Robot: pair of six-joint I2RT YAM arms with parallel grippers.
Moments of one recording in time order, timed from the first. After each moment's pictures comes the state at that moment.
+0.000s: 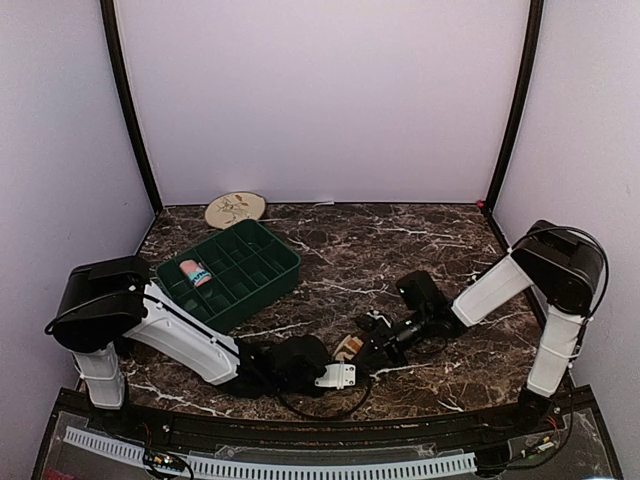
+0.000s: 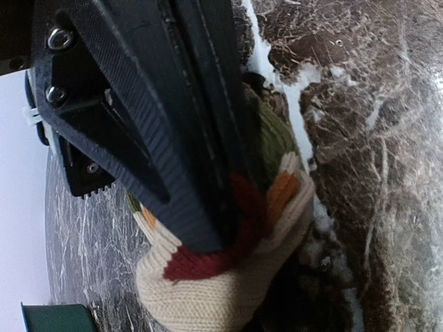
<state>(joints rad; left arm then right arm) -1.31 1.91 0.83 0.34 -0.39 0.65 0.74 1.85 0.63 0.40 -1.09 1.09</state>
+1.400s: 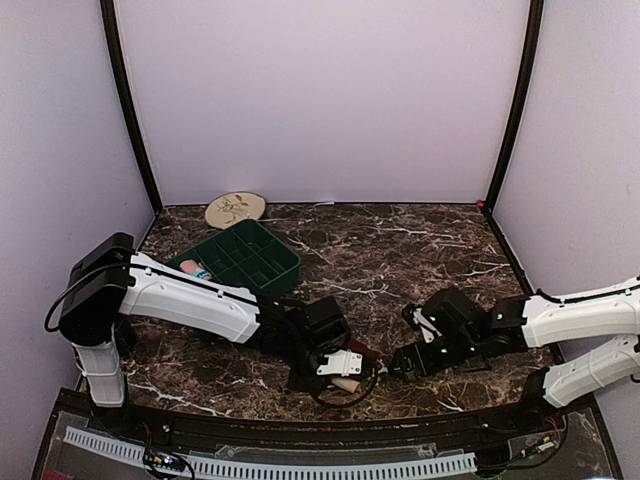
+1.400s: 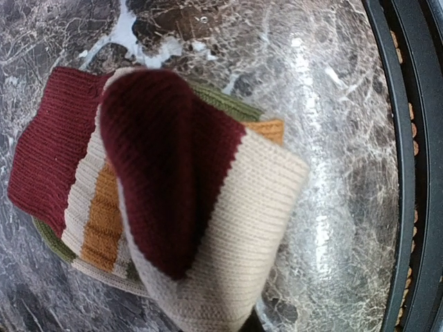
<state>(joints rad) -1.22 1.91 1.21 -0.51 0.05 0.48 0.96 1.22 0.52 -0.36 -0.08 0.61</state>
